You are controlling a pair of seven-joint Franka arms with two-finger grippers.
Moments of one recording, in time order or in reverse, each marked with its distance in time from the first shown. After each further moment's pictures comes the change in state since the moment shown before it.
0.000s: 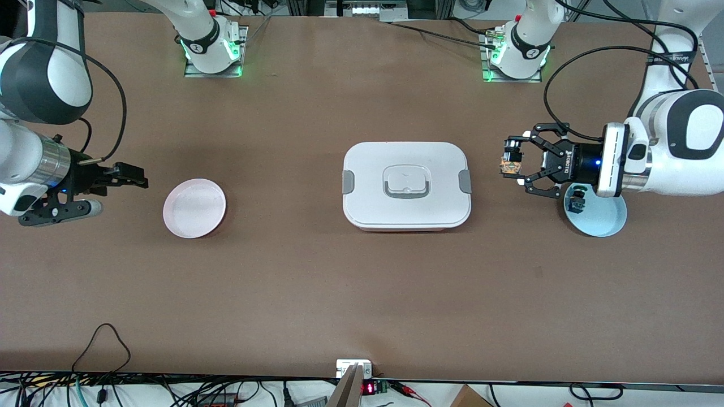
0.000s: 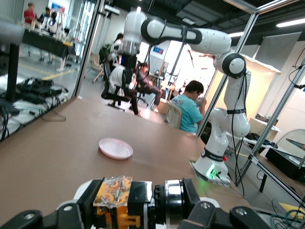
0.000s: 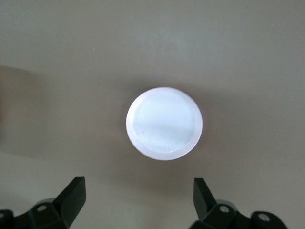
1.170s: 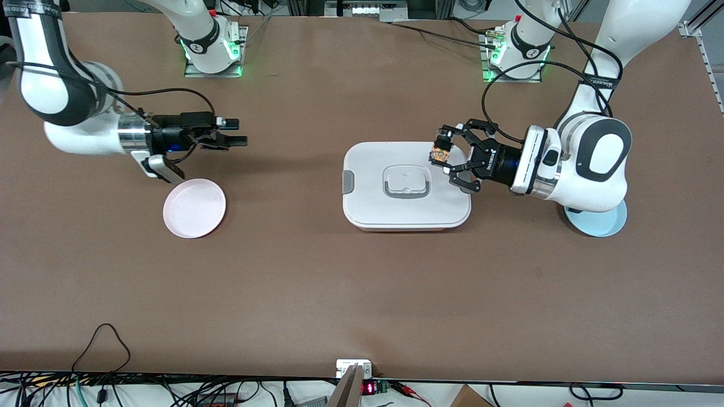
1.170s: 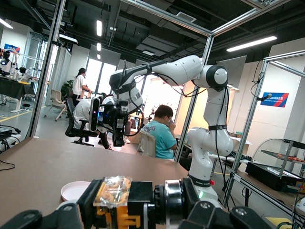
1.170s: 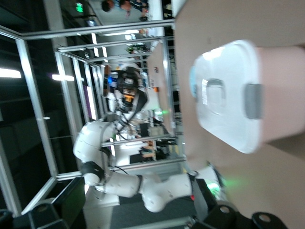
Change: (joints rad) left arm -0.201 0.108 -0.006 -0.001 -0.180 -0.014 0.172; right arm 0.106 -0.184 0.008 -0.640 1.355 -0.032 -0.383
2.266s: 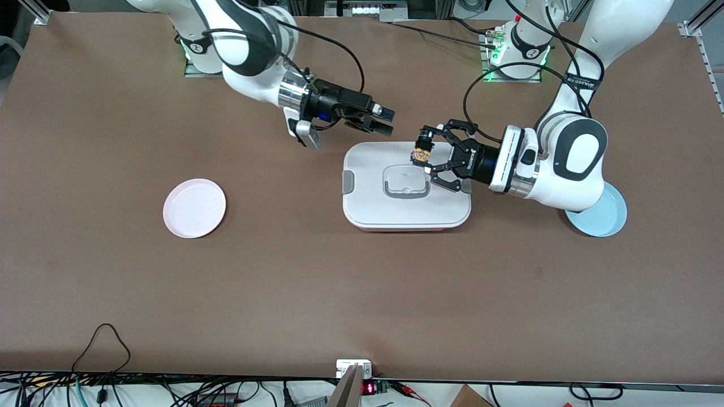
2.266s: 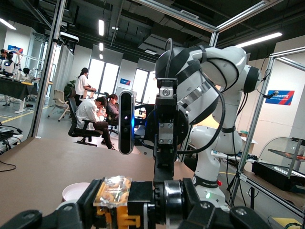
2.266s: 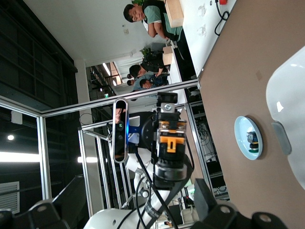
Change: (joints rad) left arm -0.063 0.012 0.000 0.000 -0.038 0.076 0.018; right arm 0.683 0.140 0.010 0.288 0.860 0.829 -0.102
